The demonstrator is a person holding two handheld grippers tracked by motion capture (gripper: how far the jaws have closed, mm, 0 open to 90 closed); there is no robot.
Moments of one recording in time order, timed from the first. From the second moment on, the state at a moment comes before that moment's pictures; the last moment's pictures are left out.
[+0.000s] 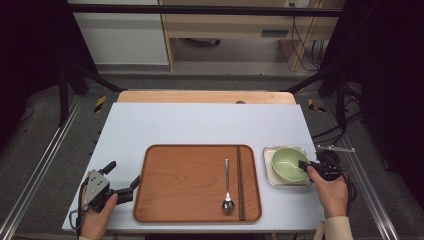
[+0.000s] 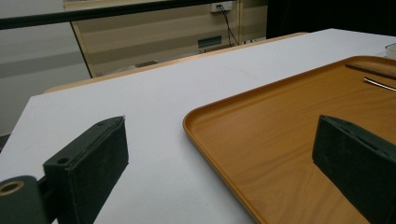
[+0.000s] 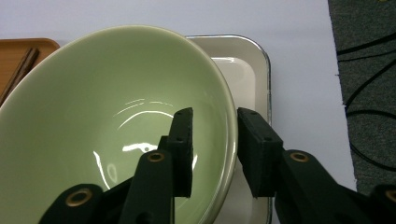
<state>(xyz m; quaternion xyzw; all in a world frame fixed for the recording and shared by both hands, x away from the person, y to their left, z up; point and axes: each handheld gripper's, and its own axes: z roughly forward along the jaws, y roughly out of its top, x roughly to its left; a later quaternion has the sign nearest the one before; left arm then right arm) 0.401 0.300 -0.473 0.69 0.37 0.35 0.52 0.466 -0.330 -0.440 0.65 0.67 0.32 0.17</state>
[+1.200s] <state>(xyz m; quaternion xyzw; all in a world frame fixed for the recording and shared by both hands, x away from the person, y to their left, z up) 0.401 0.301 -0.471 0.68 0.38 0.36 0.52 0.462 -0.326 -0.427 0.64 0.65 0.36 0.20</state>
